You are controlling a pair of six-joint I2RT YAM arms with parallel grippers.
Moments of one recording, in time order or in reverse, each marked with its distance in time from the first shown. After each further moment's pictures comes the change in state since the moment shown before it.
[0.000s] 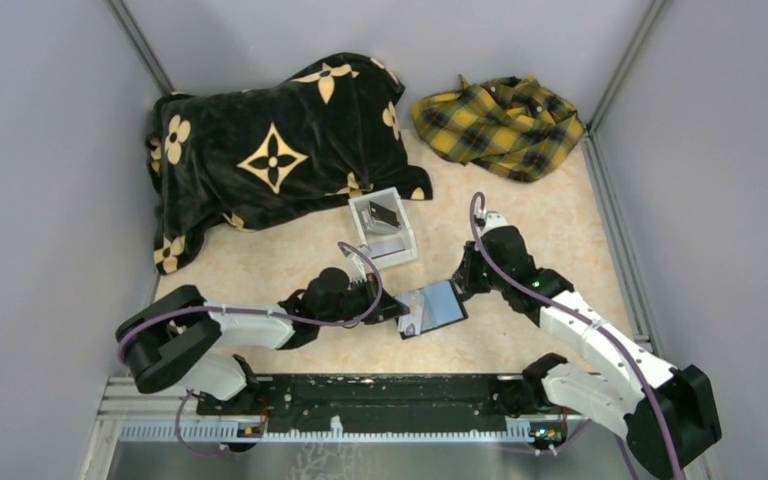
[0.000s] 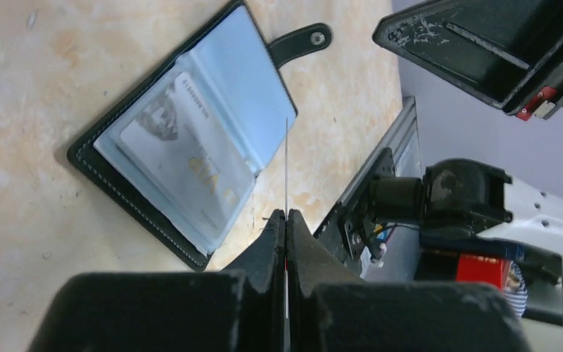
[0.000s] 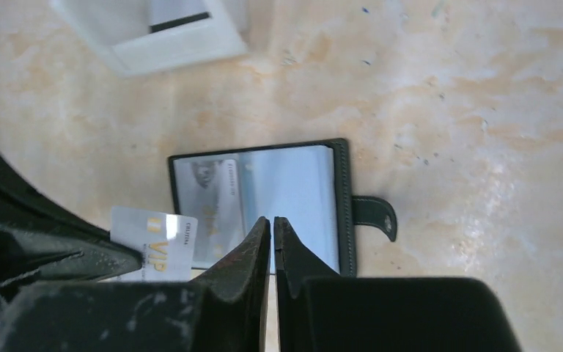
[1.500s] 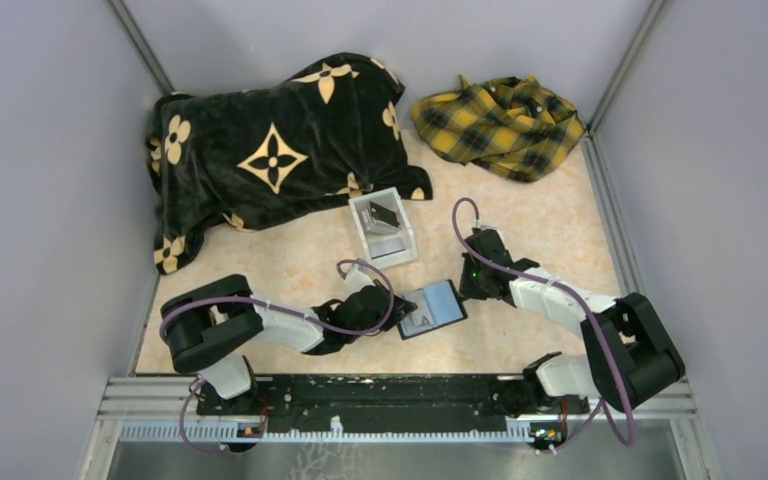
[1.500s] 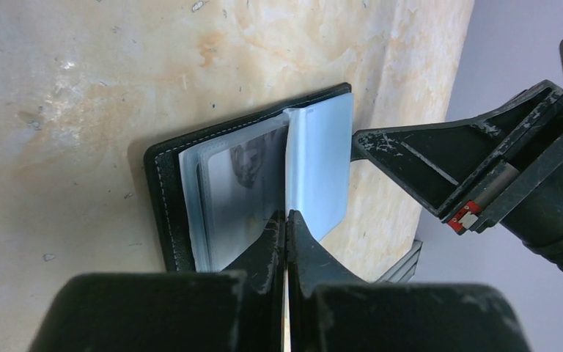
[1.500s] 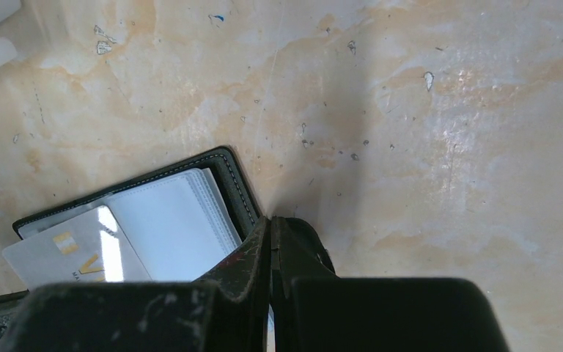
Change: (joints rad) left arm -0.210 0.237 0.122 -0.104 -0.567 -0.465; right arm -0.040 0.366 -0.047 0.087 0.147 0.120
